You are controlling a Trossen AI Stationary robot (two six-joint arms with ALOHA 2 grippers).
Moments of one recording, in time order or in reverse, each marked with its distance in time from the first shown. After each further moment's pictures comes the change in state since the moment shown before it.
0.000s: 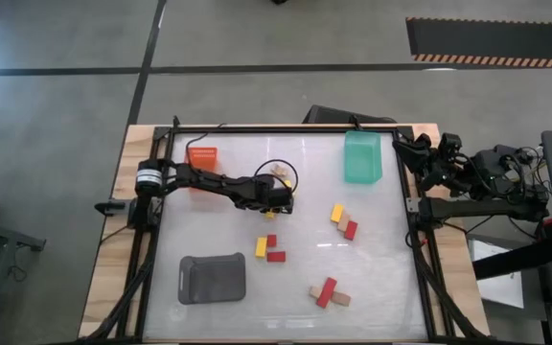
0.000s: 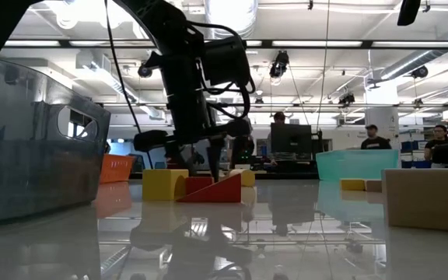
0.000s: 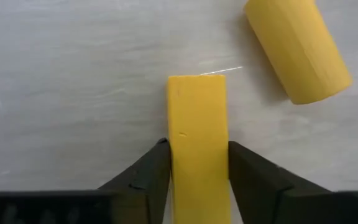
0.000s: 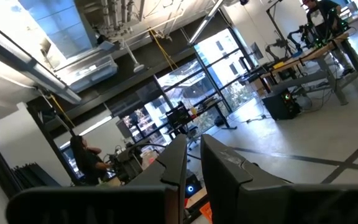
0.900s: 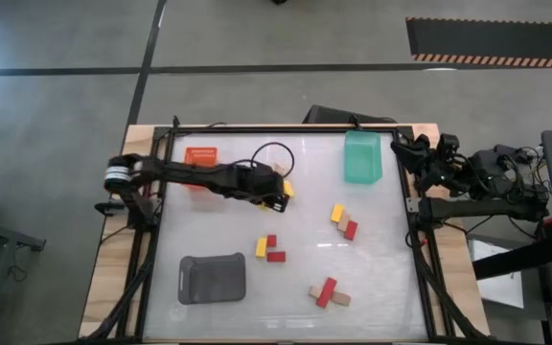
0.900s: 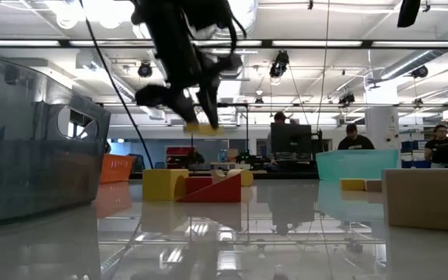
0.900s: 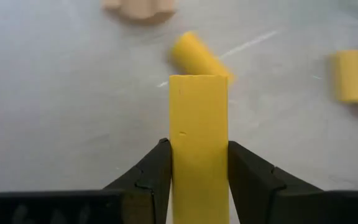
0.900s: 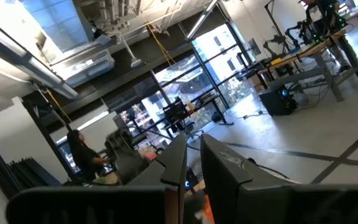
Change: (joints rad) left arm -0.006 -0.268 0.012 -0.079 0.051 0.310; right arm 0.000 0.006 0.000 -0.025 0.000 0.000
